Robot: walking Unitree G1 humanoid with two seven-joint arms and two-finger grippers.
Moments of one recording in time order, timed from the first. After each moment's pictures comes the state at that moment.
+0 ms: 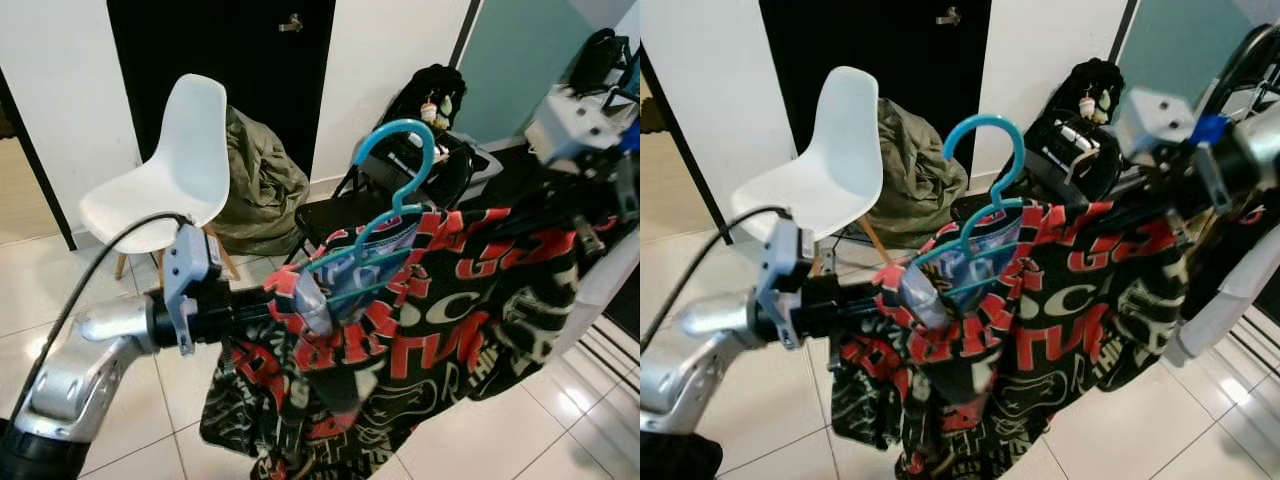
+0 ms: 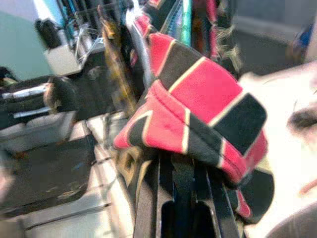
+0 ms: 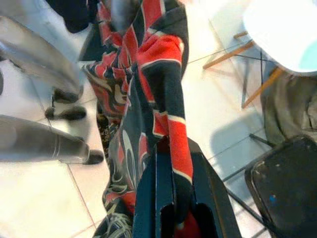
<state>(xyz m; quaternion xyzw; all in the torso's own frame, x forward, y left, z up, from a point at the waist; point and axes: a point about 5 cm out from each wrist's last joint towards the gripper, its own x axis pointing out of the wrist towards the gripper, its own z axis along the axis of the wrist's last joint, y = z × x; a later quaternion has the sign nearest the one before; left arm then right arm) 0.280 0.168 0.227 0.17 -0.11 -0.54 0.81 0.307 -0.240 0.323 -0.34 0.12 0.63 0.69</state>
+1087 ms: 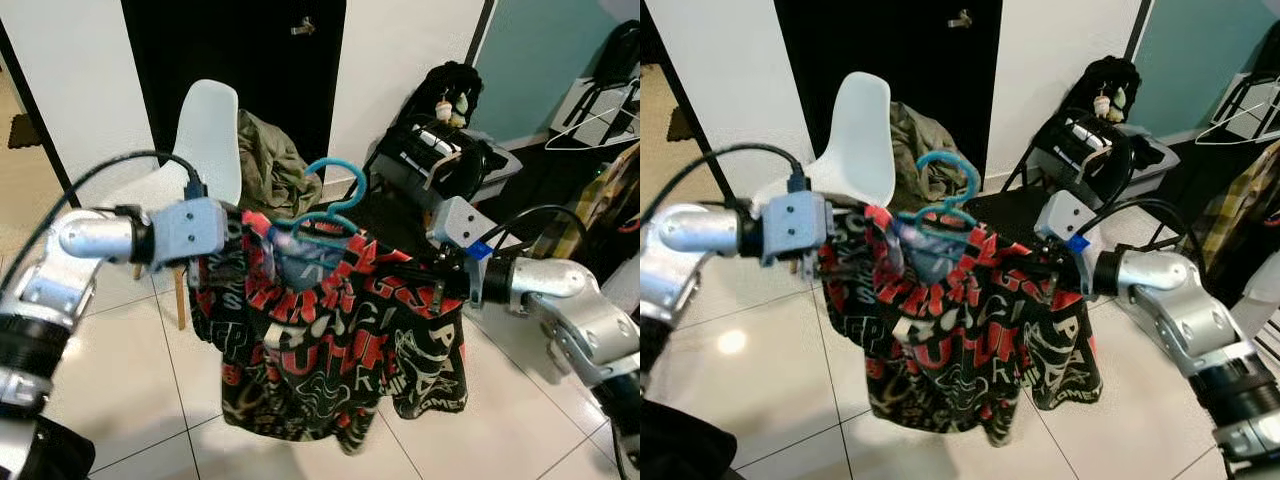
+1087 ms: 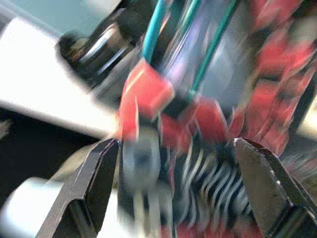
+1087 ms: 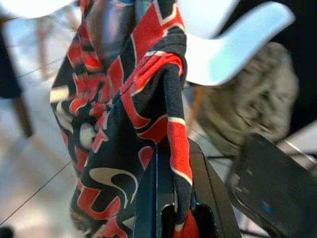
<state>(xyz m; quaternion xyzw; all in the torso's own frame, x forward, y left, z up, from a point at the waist) 0.337 0.215 0.271 0.48 -0.11 -0.40 0.77 0.317 -0.198 0.218 -0.23 0.01 0.42 0.88</state>
